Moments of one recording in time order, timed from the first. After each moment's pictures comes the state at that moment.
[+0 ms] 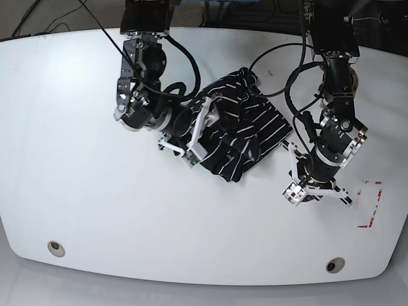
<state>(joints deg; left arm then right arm) -10.6 -9.0 -2.2 110.8 11.1 -42.2 49.6 1.3 -7.3 3.1 102.0 26.1 40.4 -71.5</state>
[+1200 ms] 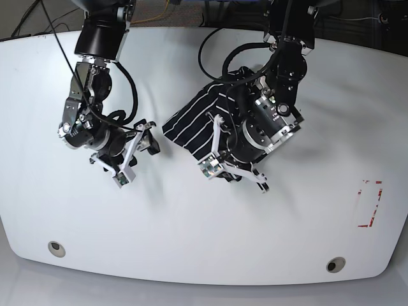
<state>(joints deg) -5.7 4.4 16.0 111.5 10.4 -42.2 53.6 8.3 7.0 13.5 94.2 25.1 40.3 -70.8</state>
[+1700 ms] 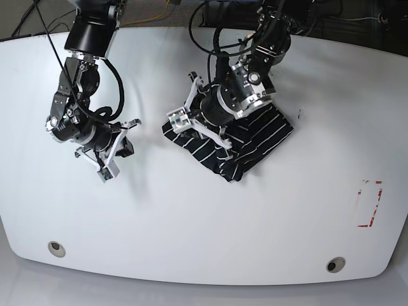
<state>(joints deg) 2.2 2.8 26.8 110.9 17.1 -42.1 46.5 6.3 9.4 16.9 94.3 25.3 40.3 -70.5</state>
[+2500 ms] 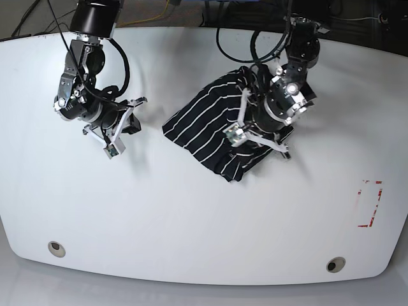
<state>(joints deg) 3.1 -5.0 10.5 108.6 18.7 -42.4 45.4 -1.6 9.0 16.7 94.3 25.8 40.4 -66.7</state>
